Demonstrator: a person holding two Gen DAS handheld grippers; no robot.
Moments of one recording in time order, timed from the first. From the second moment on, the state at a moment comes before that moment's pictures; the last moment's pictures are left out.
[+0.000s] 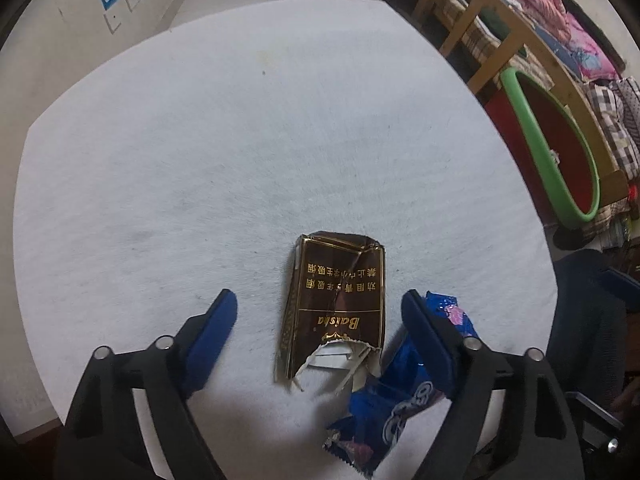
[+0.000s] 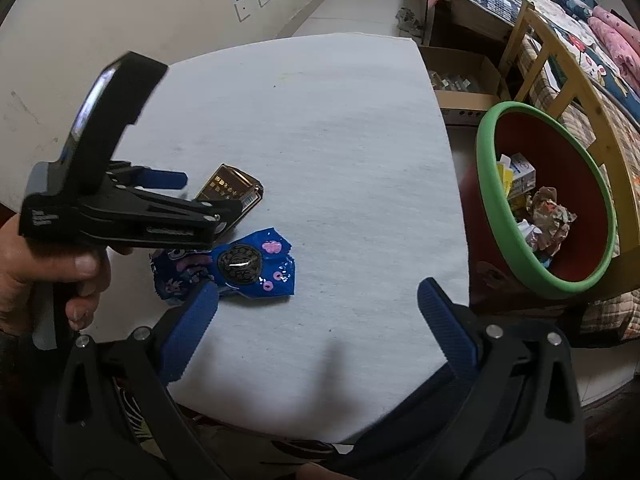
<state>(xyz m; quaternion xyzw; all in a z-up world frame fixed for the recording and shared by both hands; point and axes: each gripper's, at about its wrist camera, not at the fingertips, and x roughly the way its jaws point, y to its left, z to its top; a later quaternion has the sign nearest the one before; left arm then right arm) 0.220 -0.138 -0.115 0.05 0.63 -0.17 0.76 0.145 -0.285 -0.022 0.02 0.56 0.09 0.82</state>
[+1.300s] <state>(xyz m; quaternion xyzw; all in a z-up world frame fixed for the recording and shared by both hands) 0.161 -0.005 -0.067 -0.05 0.58 -0.11 0.81 0.161 -0.193 -0.056 -0.23 0.55 0.25 0.77</state>
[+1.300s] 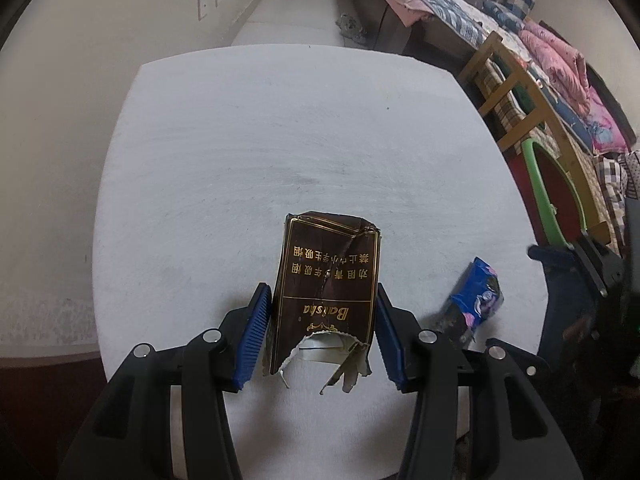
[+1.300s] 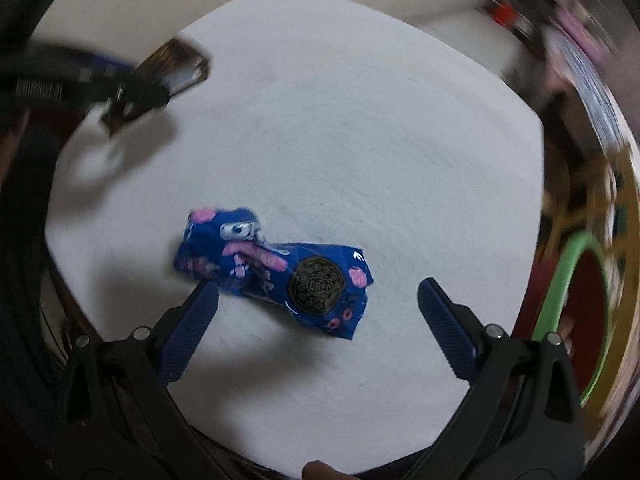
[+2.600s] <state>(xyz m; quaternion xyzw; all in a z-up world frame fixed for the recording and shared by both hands) 0.141 -0.038 -0.051 -0.03 0.57 -0.13 0.81 0.158 -0.231 -0.016 -0.04 0.56 0.19 0.80</state>
